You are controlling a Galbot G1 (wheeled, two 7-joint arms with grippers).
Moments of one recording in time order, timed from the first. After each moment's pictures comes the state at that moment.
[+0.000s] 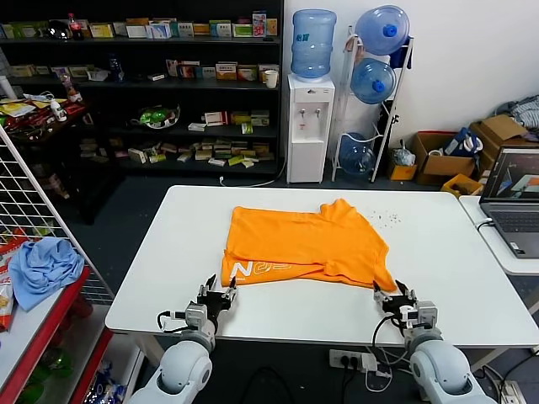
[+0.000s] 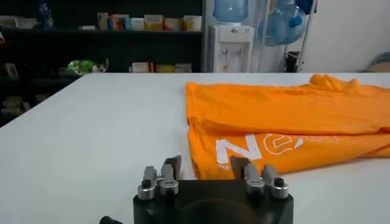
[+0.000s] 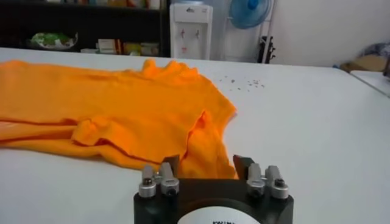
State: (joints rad) left arm 1.12 -1.24 -0.11 -1.60 -0.39 0.20 -0.28; right arm -1.23 1.09 0.43 1.62 0.47 -0.32 0.13
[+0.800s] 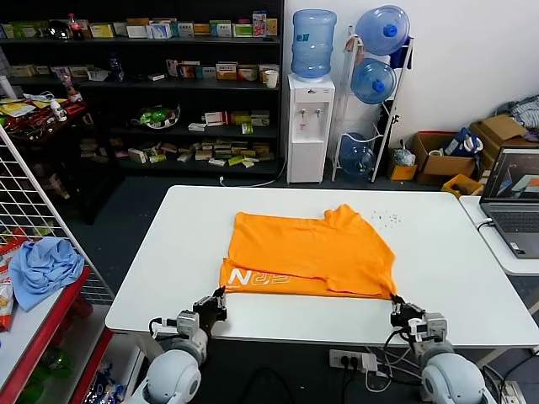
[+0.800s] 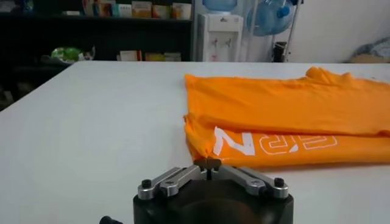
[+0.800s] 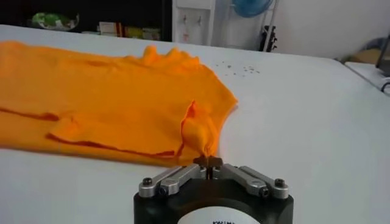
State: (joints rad) left arm 1.19 -1.16 -0.13 -1.70 -0.45 0.25 -0.25; right arm -1.38 1.03 0.48 1.76 0.48 -0.37 0.12
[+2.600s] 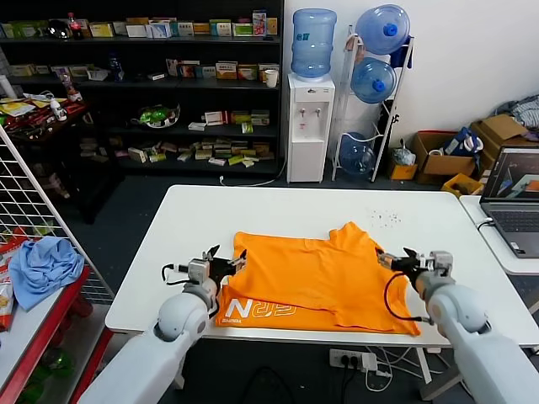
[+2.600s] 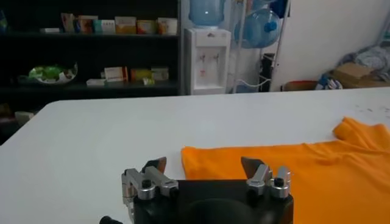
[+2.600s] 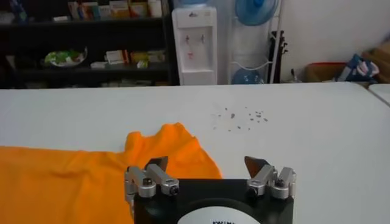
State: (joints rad) left arm 0.82 -1.15 0.02 -1.55 -0.61 0.36 -0.27; right arm -0.88 0.97 0.33 1.49 0.76 -0.51 0.09
